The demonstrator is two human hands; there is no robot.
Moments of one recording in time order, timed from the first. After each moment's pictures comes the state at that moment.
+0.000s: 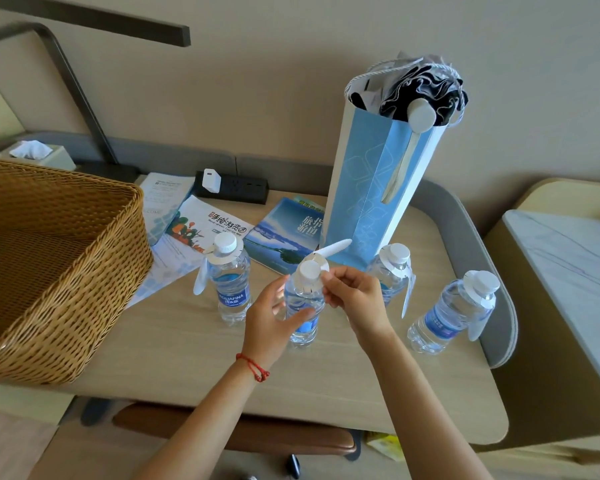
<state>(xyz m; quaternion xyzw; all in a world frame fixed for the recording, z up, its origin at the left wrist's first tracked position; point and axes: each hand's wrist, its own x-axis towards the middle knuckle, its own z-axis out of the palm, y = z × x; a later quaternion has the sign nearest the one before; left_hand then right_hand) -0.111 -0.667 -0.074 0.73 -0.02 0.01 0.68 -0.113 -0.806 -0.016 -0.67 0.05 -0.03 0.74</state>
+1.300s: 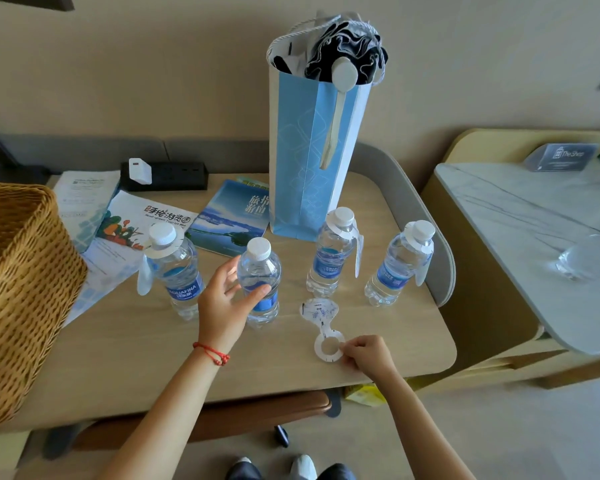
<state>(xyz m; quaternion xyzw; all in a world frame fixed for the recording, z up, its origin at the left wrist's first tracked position) -0.106 -0.661 -0.080 0.72 -0.07 0.02 0.69 -0.210 -0.884 -0.147 -0.79 0.35 0.10 0.49</state>
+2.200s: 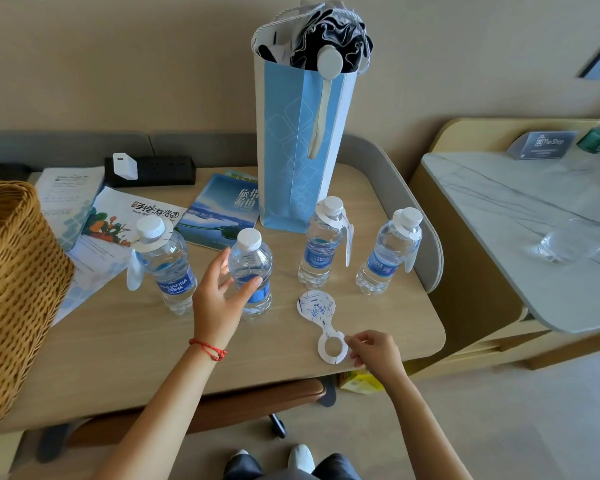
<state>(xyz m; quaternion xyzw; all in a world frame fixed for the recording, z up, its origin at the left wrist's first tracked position) -0.113 -0.662 -0.080 0.75 -0.07 0.02 0.66 -0.237 -0.888 -0.138 -0.78 0.39 0.06 0.49</state>
